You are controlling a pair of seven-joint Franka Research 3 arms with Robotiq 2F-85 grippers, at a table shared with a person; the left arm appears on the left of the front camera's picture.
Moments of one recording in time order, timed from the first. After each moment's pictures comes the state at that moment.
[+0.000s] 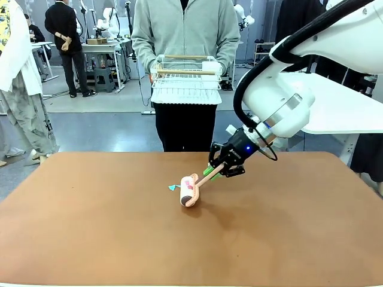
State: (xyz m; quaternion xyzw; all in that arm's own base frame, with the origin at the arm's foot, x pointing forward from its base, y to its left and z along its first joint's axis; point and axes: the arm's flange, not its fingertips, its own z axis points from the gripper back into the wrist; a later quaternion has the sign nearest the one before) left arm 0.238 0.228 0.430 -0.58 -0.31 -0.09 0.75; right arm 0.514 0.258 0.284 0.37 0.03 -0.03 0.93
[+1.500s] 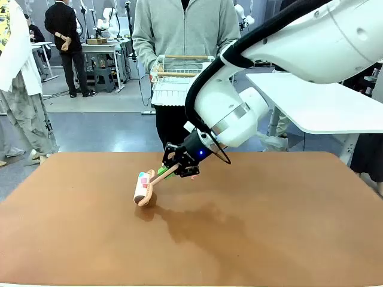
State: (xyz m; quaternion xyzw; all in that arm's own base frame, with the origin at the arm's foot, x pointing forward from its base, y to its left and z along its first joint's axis) left arm 0.238 0.228 0.430 -0.58 -0.31 -0.09 0.75; right arm 0.483 0.376 0.303 0.40 -0.04 0.03 0.92
